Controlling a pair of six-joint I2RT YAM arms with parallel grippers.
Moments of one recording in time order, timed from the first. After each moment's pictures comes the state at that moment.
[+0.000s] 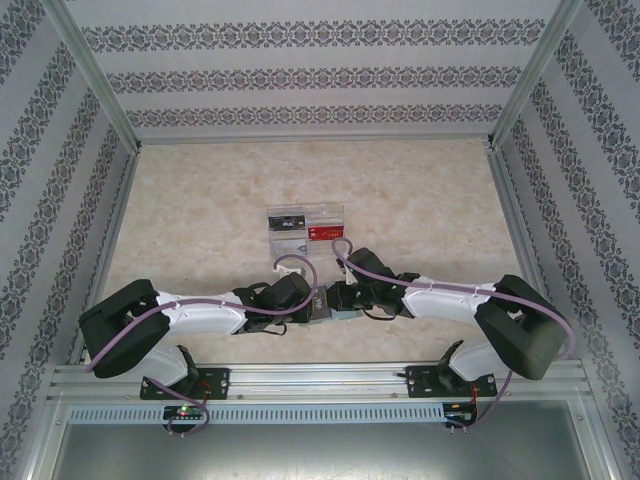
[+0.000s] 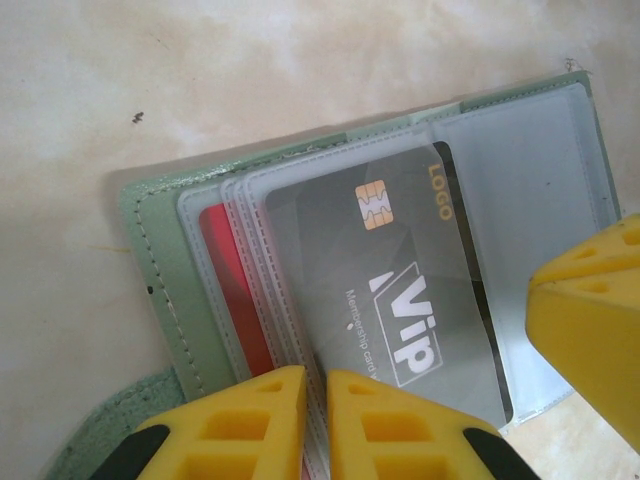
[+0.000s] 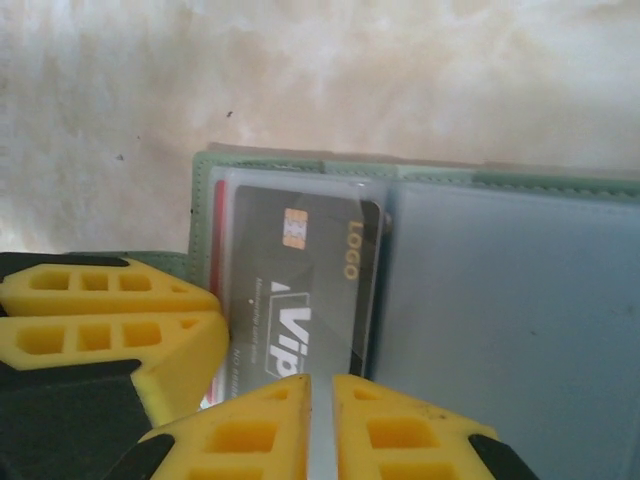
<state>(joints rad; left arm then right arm) -0.97 1.46 0.57 -0.05 -0.10 -0.92 0.79 1.43 0.56 -0.02 -0.30 0.76</state>
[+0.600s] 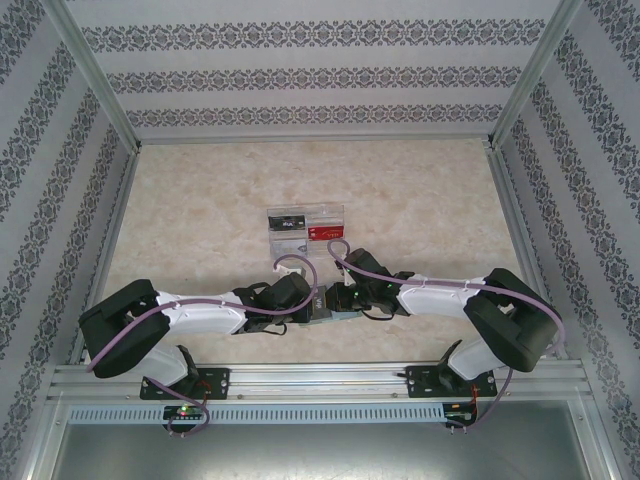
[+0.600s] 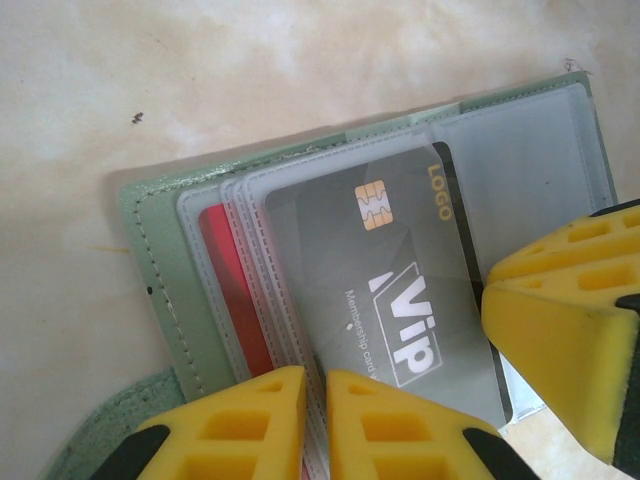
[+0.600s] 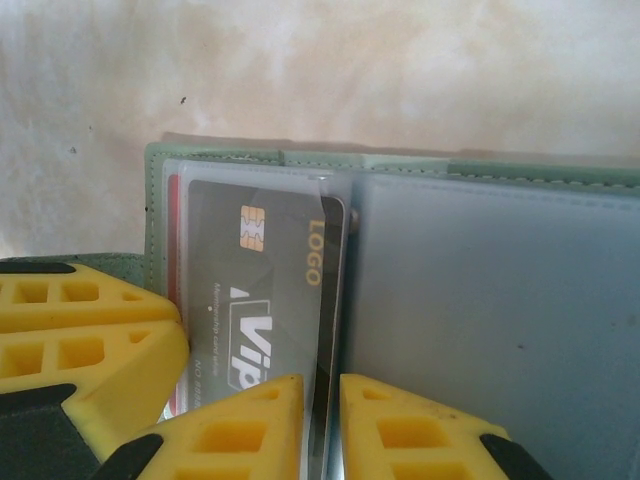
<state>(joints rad) -0.97 1.46 0.58 -0.05 -0.10 -0.92 0.79 1.48 0.56 -0.02 -0.30 0.76</state>
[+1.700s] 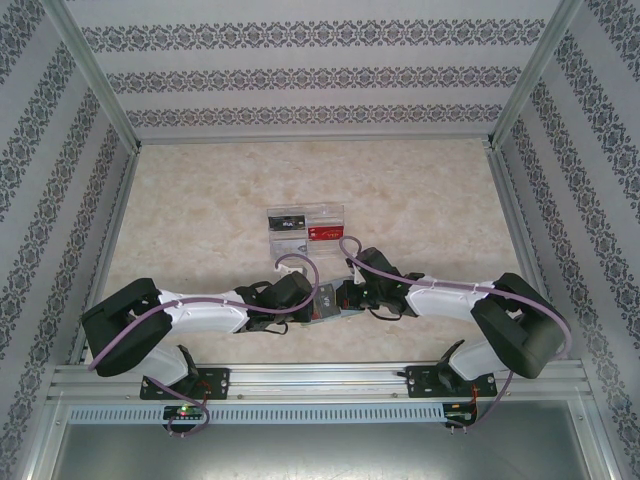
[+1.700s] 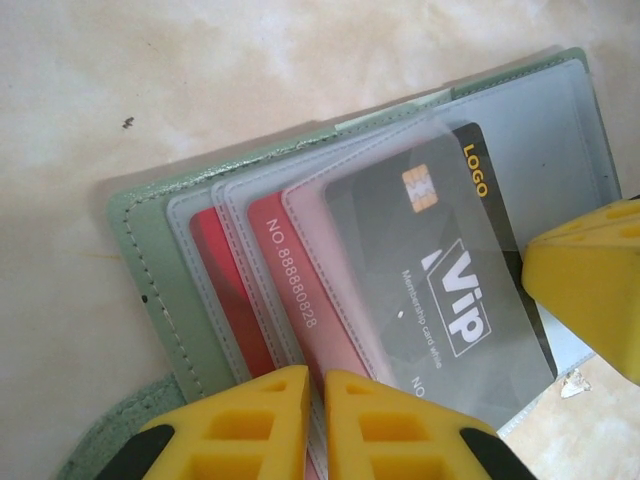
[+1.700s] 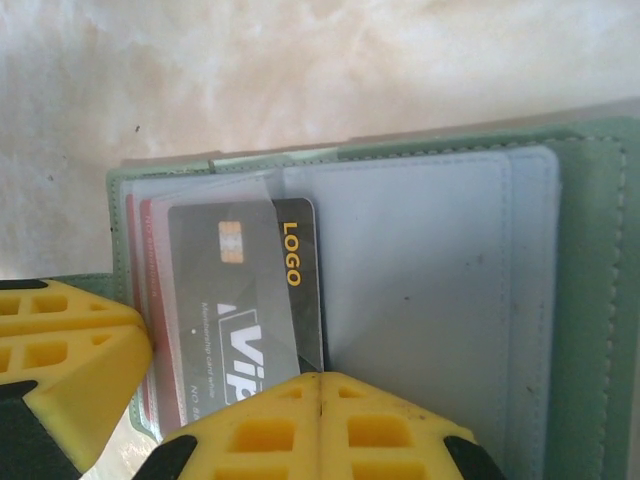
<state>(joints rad) -0.97 1.48 0.59 -0.07 -0.10 -0.92 0.73 1.43 0.51 -0.01 -0.32 0.76</state>
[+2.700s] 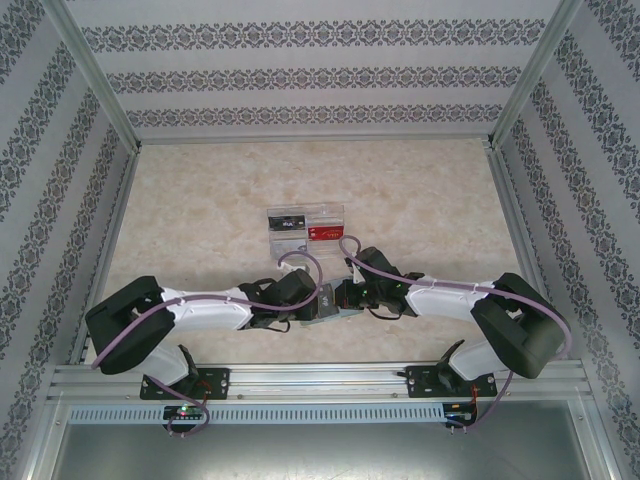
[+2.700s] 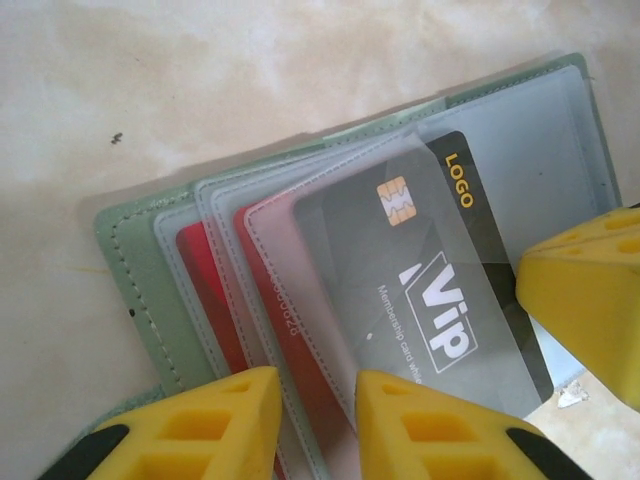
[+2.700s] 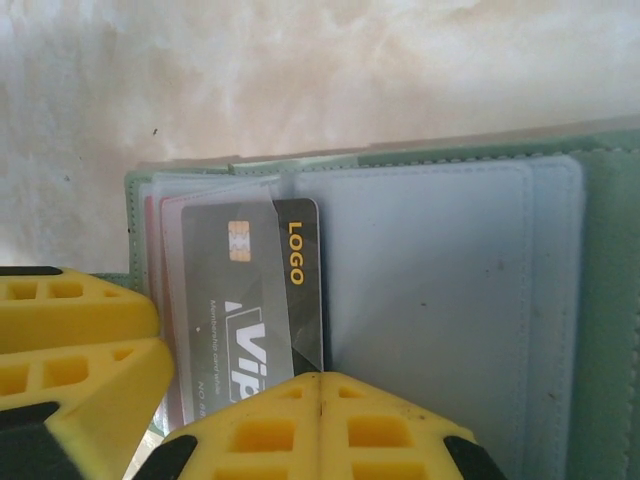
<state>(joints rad) -0.97 1.51 0.65 -0.13 -0.10 -0.92 0.73 1.43 0.51 0.00 -0.33 0.76</state>
